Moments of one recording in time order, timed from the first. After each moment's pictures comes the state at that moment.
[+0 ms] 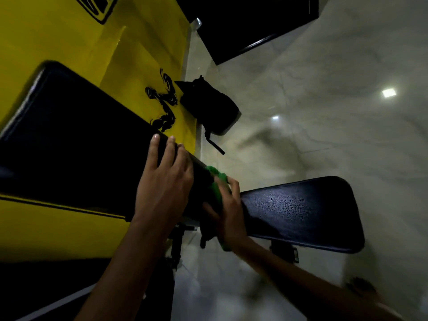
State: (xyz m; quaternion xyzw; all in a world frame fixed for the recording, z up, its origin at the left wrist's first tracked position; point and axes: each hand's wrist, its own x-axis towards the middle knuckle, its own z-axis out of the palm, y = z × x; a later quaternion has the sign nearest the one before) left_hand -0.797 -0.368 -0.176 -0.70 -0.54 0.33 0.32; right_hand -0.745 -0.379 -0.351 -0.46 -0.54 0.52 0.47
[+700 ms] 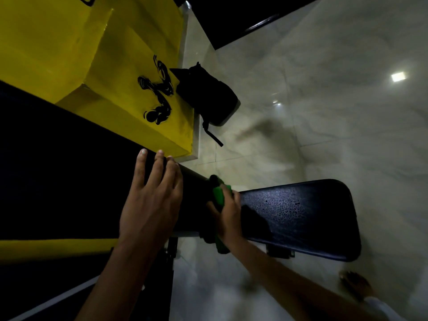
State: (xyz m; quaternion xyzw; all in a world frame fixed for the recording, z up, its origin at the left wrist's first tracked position) left_hand -0.804 -0.356 -0.205 -0.73 -0.57 0.27 0.27; right_hand -0.746 -0.349 -0.390 -0.54 -0.44 0.61 0.39
